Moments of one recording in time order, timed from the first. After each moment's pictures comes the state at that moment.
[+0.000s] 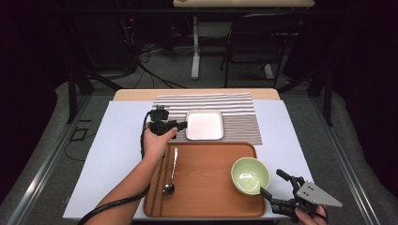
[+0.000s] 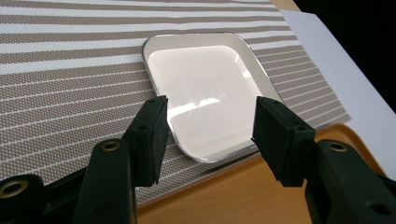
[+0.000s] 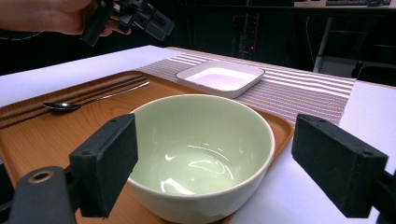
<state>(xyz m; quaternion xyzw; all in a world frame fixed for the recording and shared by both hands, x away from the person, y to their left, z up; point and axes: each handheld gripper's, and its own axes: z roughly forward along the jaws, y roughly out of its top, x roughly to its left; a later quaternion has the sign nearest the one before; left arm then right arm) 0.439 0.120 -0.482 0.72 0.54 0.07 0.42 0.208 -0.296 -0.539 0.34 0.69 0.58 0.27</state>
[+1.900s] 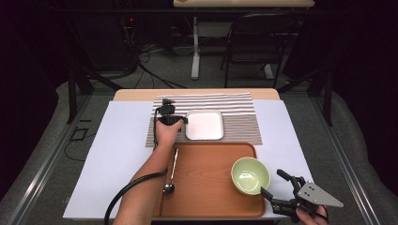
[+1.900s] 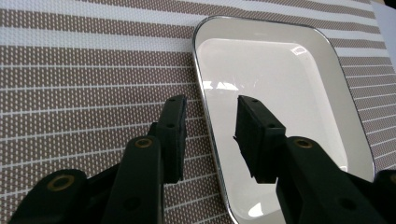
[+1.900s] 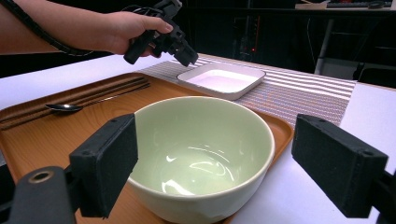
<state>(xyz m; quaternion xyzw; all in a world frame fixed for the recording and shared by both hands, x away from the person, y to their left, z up) 0.506 0.103 -0.528 0.69 0.63 0.02 0.35 0.207 -0.297 -0.538 0.34 0.69 0.59 0.26</state>
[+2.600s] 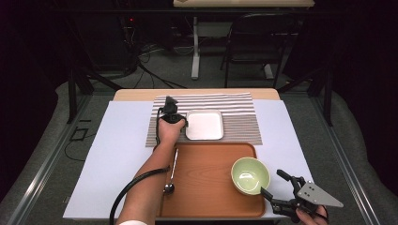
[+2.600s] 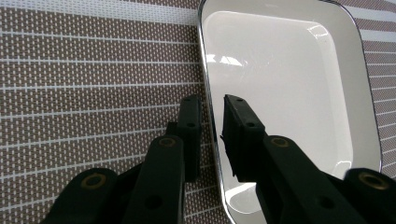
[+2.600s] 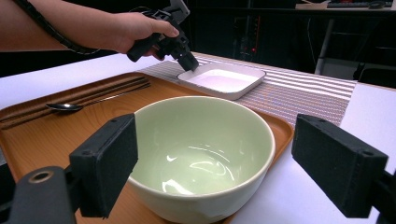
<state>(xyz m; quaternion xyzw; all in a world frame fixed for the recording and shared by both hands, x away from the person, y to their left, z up) 0.518 0.096 -0.530 0.69 0.66 -0.02 0.30 0.206 -0.297 -0.538 0.34 0.69 0.58 0.27</state>
